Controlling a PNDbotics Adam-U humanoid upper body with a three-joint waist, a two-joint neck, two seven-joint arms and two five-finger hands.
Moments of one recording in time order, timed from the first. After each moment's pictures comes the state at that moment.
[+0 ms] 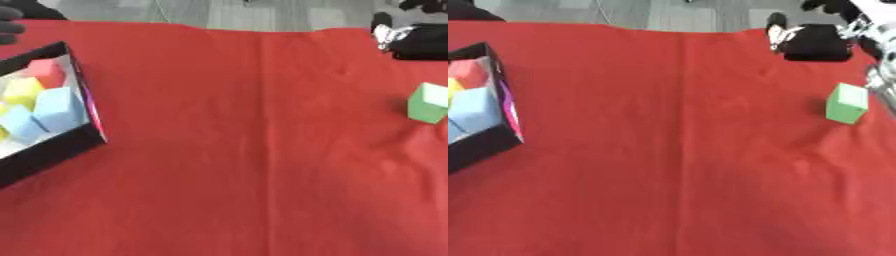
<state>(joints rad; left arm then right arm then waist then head) -0.31 0.80 -0.05 -1.96 0.40 0.35 0.53 -0.80 -0.81 0.33 -1.88 0.09 0.74 0.12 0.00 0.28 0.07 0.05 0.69</state>
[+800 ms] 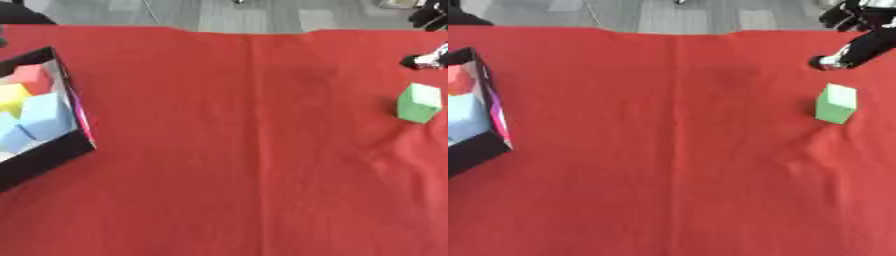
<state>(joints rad) -0.31 0.80 -0.06 -1.98 0.40 0.37 0.54 -0.86 -0.94 0.28 -1.45 0.26 0.40 0.73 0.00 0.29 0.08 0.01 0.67</state>
